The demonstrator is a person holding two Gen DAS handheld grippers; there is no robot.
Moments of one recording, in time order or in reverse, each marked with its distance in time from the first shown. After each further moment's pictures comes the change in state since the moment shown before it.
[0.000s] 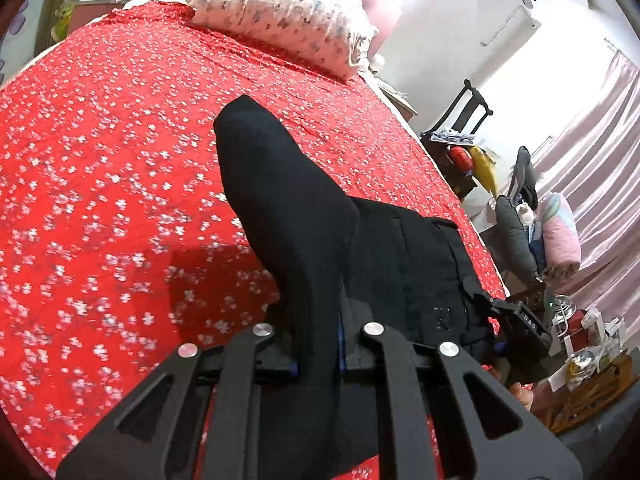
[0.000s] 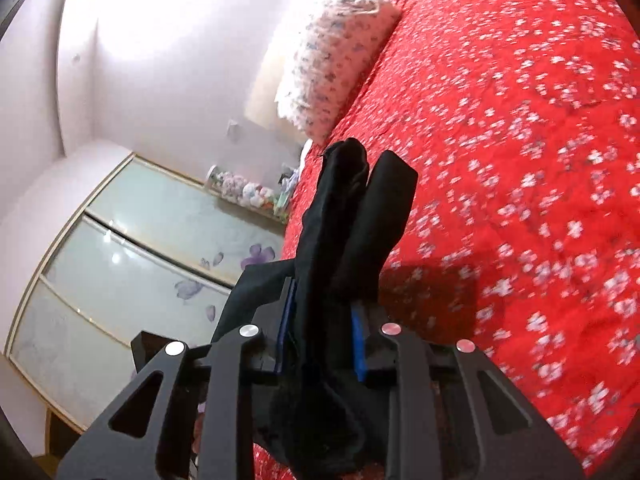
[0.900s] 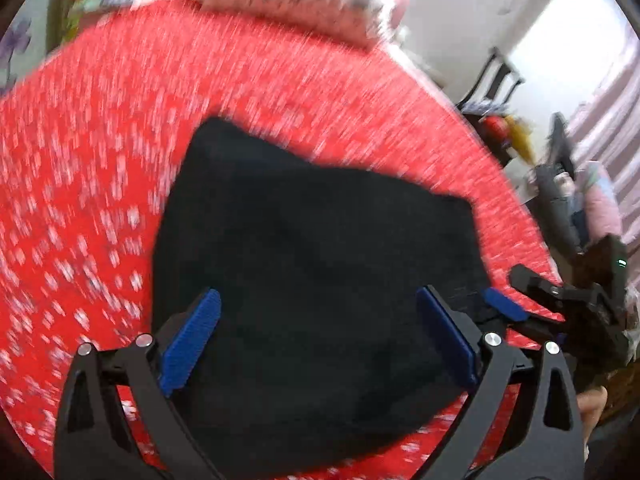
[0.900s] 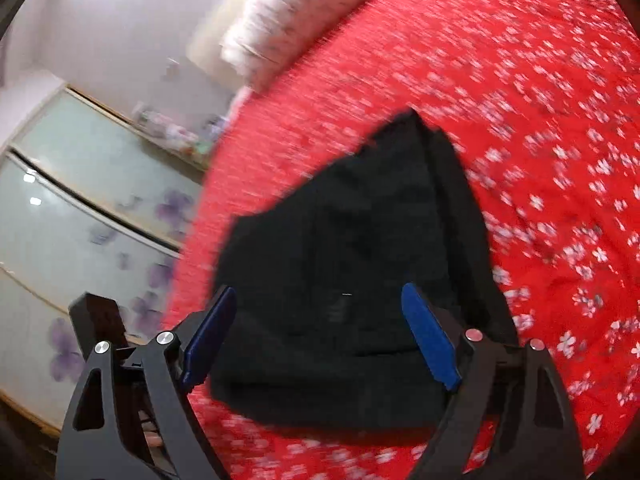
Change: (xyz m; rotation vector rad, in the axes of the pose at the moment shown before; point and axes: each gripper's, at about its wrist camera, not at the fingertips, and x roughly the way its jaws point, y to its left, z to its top) left arm 0.049 0.000 -0.039 0.028 0.089 0.169; right arm 0.027 0.027 -0.022 -0.140 0.172 -0.375
